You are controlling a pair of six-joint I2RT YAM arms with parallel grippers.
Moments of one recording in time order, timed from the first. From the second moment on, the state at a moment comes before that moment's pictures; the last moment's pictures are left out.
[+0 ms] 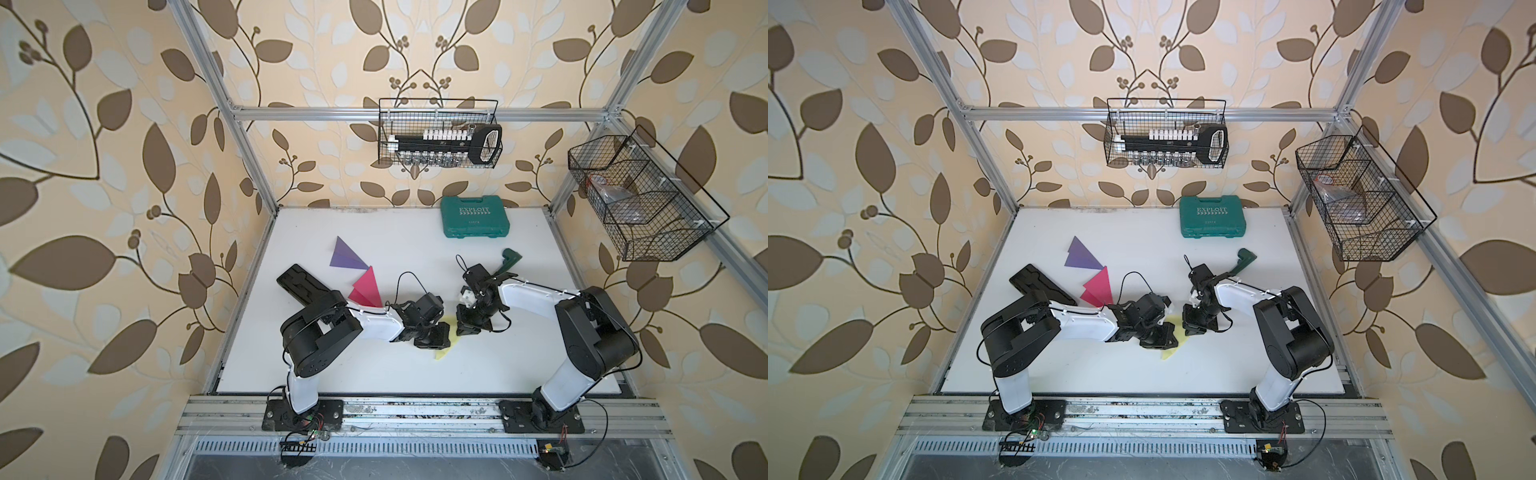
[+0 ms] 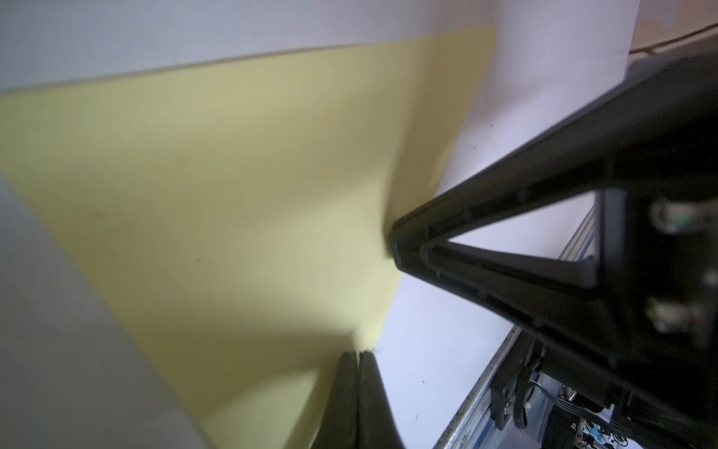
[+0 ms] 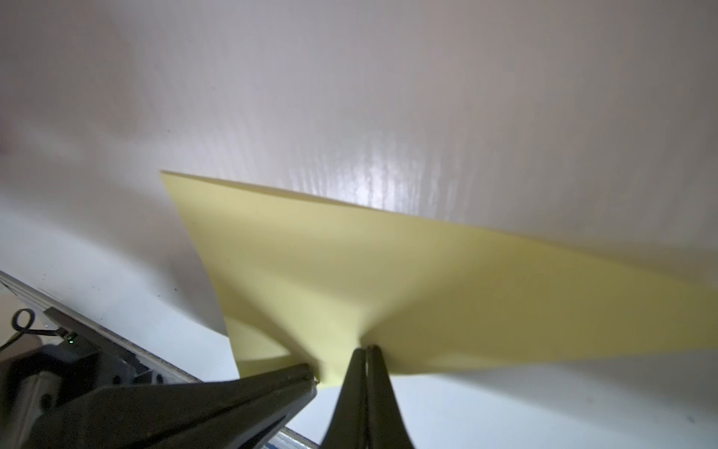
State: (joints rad) left arm -0.95 1.86 0.94 0.00 0.40 -0.87; right arm 0.39 1.70 0.91 -0.72 -0.39 0.53
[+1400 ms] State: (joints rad) left arm -0.95 1.77 0.78 0.07 0.51 -0.78; right arm 0.32 1.76 0.94 -0.76 -0.50 0.60
